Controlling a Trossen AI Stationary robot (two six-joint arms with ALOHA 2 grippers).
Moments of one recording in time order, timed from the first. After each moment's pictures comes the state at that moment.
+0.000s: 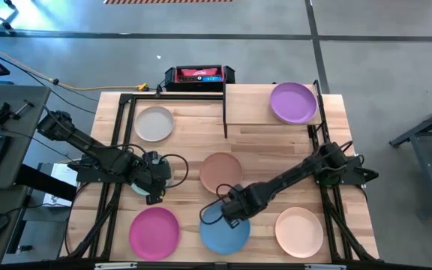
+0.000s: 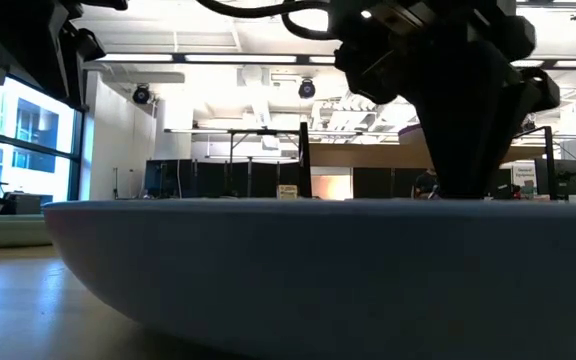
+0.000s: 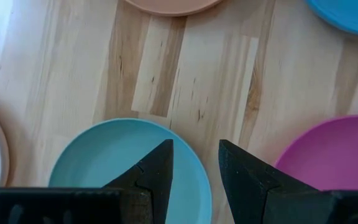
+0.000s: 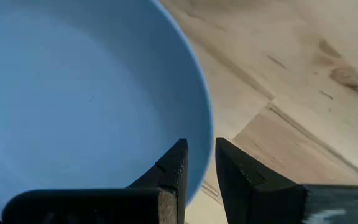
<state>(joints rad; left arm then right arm) -0.49 1.24 0.98 -1.01 -0.29 -0.63 0.44 2.03 1.56 -0.96 -0.04 1.35</state>
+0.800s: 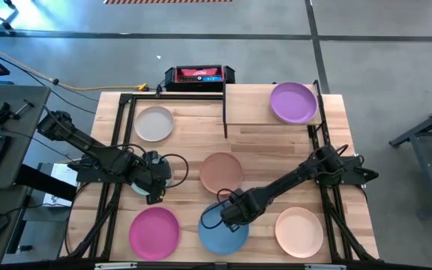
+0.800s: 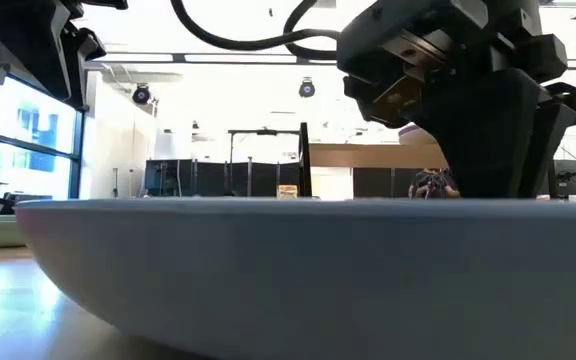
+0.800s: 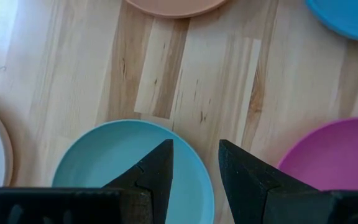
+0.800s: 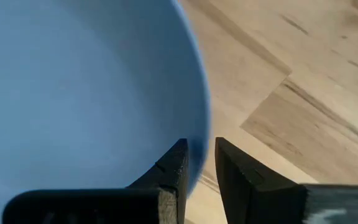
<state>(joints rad) -0.49 1.24 0.98 -1.01 -0.30 -0.63 0.46 2.08 1.56 -0.94 -0.09 1.42</state>
